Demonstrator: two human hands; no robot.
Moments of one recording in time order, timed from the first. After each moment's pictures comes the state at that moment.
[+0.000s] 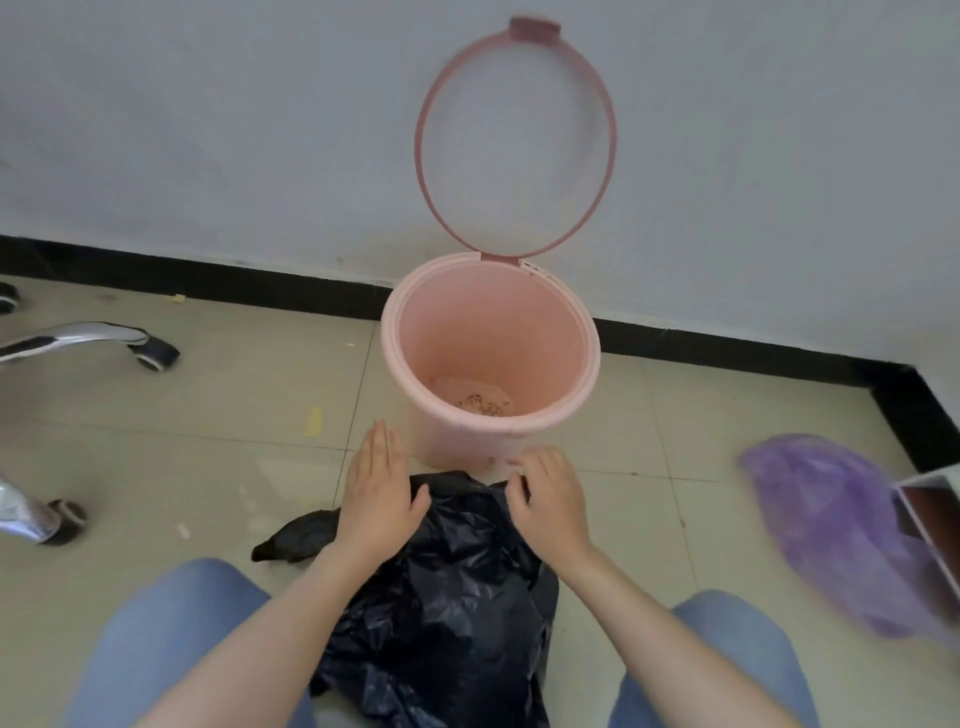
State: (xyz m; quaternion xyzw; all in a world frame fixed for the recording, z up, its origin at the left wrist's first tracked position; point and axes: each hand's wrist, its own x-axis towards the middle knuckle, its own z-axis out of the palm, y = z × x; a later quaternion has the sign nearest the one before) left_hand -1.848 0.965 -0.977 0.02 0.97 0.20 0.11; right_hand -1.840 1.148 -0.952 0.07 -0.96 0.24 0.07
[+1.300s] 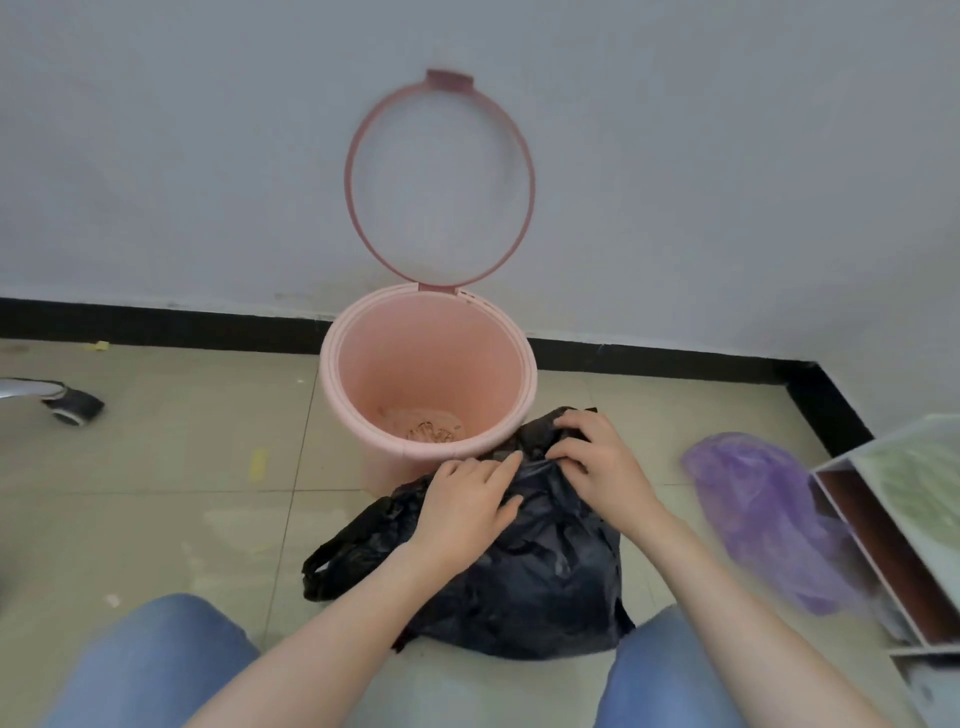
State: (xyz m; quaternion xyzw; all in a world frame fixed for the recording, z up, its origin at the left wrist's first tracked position) left_hand -1.857 1.069 -0.933 0.29 0.92 0.23 -0.12; right_hand -1.857 1.248 -0.889 0.13 -0.97 0.19 0.07
